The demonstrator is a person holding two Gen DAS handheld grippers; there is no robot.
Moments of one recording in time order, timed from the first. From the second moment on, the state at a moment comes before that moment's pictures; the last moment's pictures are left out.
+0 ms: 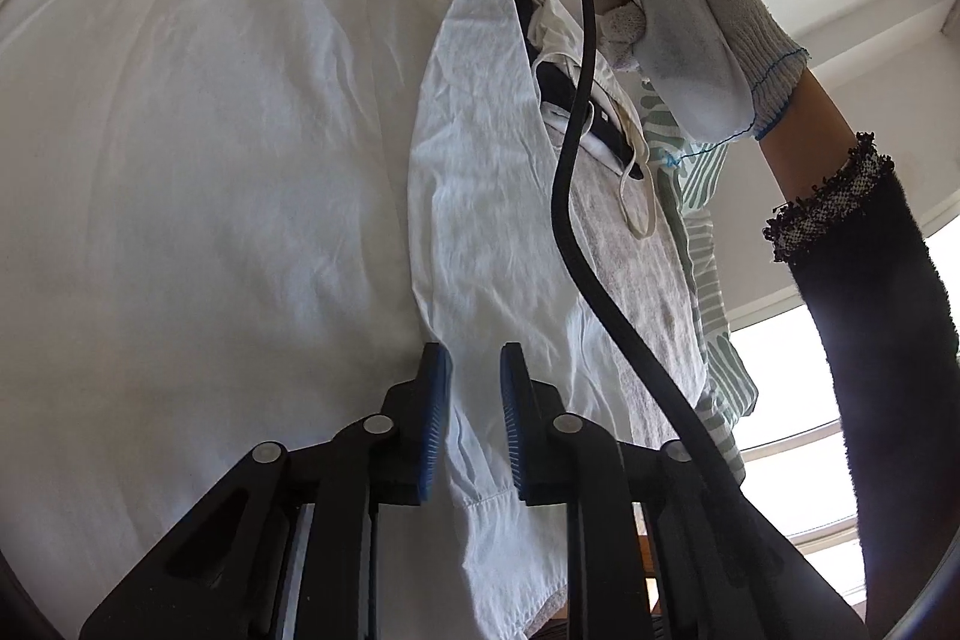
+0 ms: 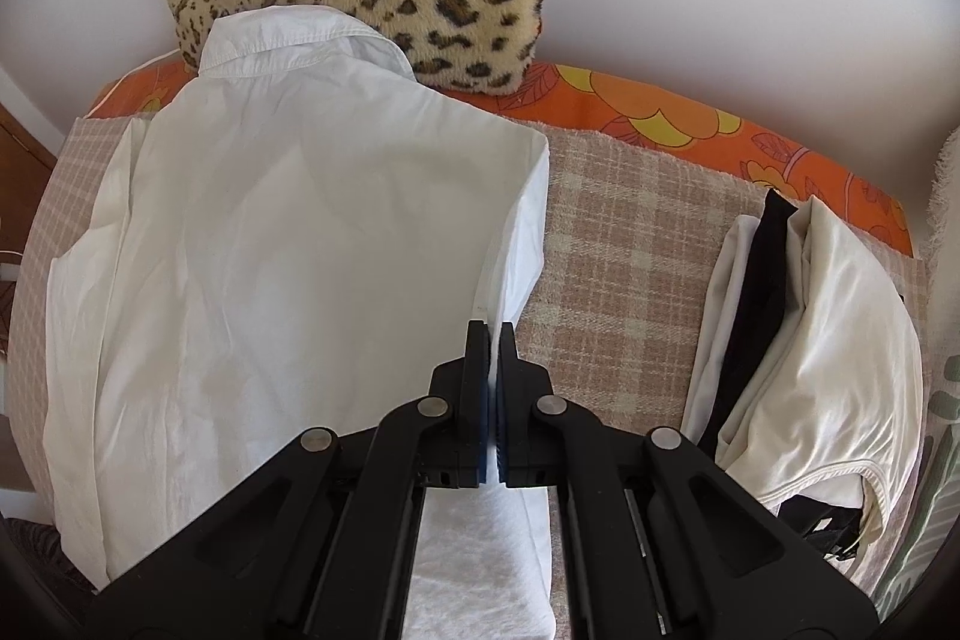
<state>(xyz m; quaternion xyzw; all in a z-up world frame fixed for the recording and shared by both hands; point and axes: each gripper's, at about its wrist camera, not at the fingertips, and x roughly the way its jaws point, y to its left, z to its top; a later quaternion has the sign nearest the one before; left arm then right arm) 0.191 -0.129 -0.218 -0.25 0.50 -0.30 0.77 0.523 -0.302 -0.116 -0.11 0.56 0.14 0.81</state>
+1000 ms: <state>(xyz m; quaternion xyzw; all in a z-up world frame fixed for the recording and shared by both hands) 0.163 -0.108 -0.208 -0.23 0.50 -0.29 0.78 0.481 -0.333 -0.097 -0.01 0.53 0.19 0.83</state>
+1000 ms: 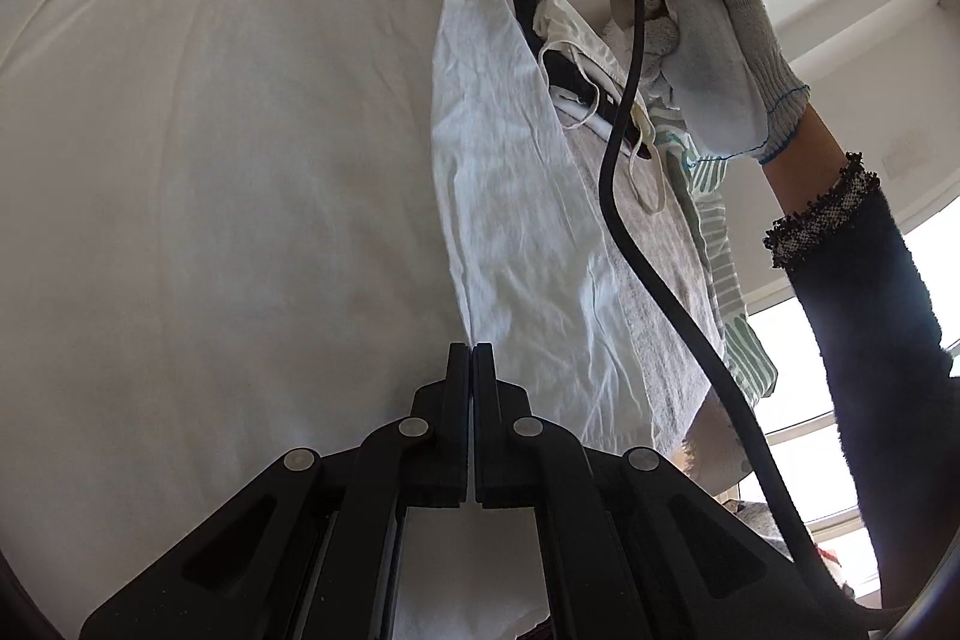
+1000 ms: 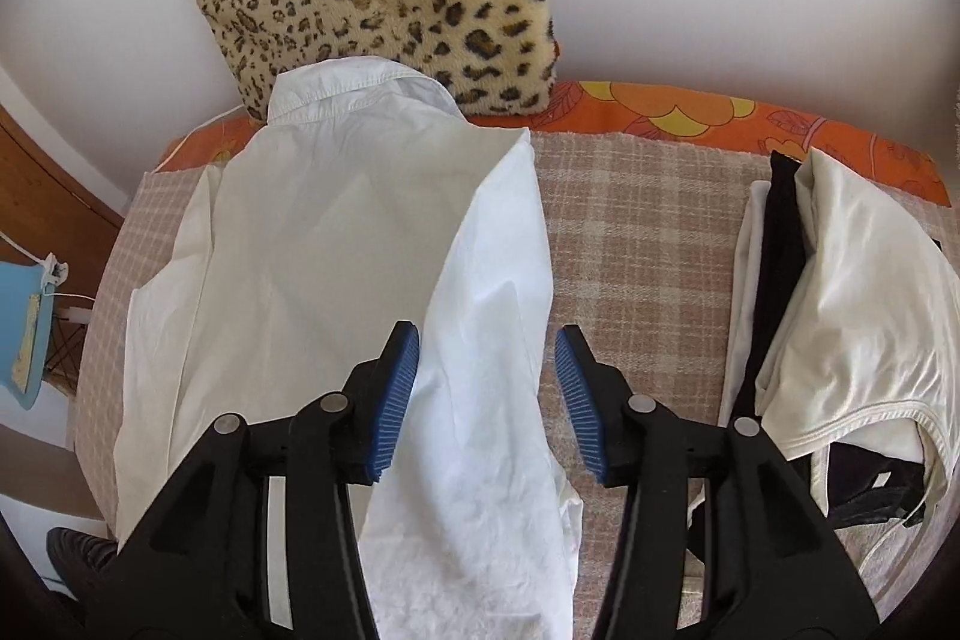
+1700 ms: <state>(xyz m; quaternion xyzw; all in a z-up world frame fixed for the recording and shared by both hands) 0.149 -0.108 -0.204 -0.22 0.51 -0.28 0.78 0.473 -0.336 -0.144 0.00 0.54 0.16 0.83</state>
